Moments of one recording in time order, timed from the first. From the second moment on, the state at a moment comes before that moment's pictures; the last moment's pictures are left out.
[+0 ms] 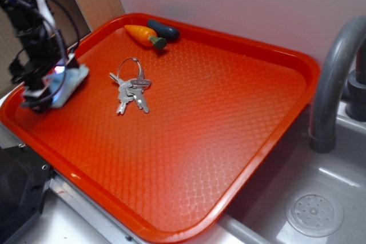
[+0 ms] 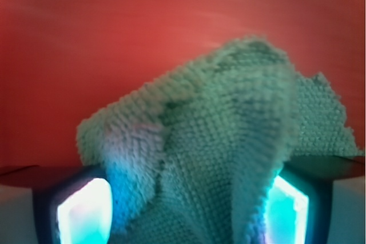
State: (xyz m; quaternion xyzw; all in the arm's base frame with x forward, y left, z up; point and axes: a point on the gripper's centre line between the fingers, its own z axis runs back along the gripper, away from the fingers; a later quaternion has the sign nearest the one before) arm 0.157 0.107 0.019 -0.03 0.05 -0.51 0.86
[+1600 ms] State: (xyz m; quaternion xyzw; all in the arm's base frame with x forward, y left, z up) arm 0.170 0.101 0.047 -0.03 -0.02 -0.49 0.87
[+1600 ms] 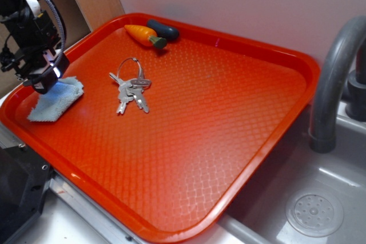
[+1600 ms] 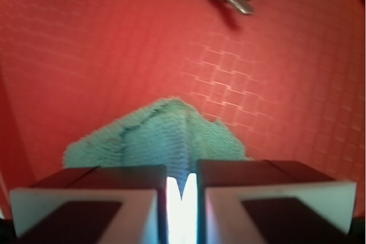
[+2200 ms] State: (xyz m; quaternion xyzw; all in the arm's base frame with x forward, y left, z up) arm 0.210 0.044 0.151 -0.03 -0.11 -0.41 0.90
